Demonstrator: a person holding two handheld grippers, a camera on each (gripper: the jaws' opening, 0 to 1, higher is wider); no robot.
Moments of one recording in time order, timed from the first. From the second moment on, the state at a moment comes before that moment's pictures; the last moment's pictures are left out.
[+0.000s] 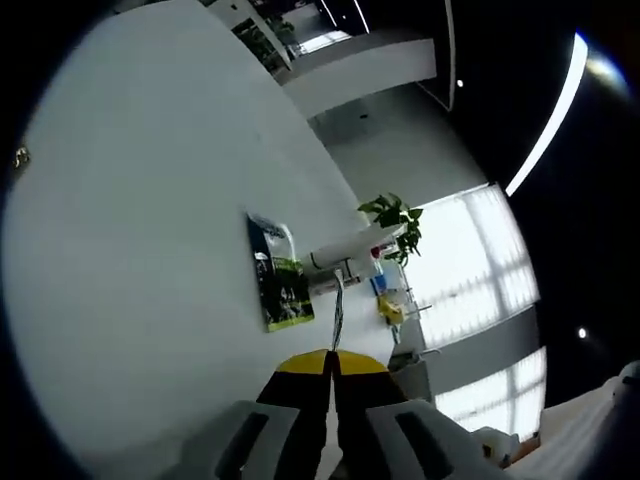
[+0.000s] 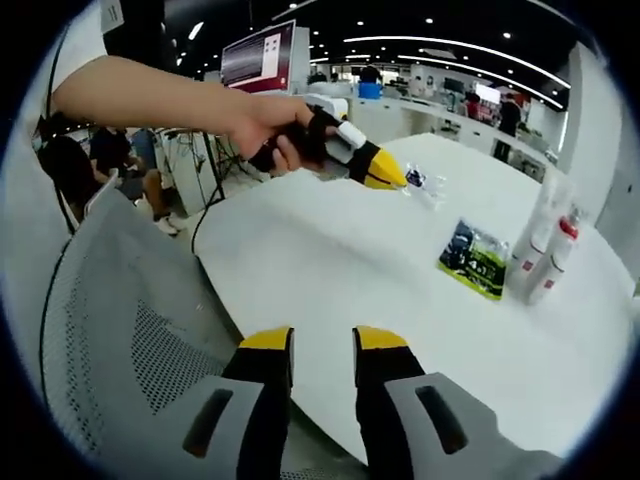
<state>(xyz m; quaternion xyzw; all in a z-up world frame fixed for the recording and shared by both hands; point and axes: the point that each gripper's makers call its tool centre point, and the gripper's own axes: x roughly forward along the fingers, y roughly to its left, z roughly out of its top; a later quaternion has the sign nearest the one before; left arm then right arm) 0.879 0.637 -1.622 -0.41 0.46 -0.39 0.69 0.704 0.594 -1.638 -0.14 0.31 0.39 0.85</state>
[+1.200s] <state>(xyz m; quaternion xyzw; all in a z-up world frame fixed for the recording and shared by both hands) 0.933 0.618 -1.687 -0.36 0.52 -0.36 0.69 0.706 0.591 -1.640 -0.14 0.32 0.39 0.85</state>
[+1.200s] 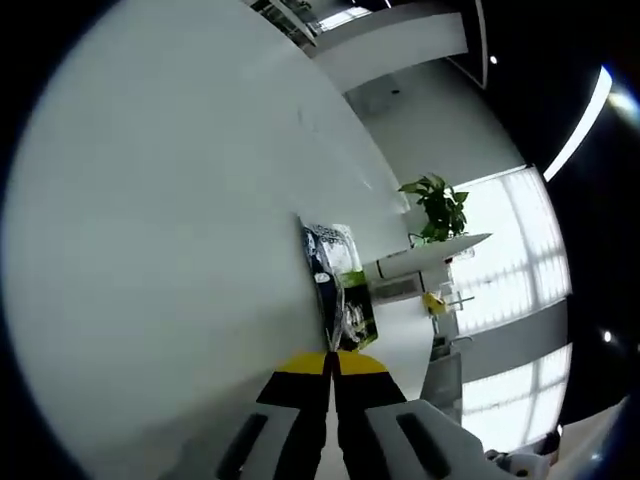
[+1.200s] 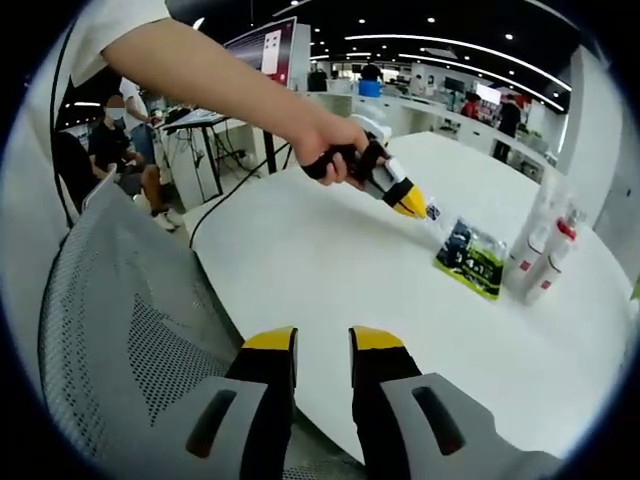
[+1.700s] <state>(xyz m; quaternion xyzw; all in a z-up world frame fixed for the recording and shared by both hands) 0.976 0.627 -1.707 -0.33 0.55 -0.32 0.69 0.706 0.591 -1.639 -0.14 0.32 0.39 0.85</state>
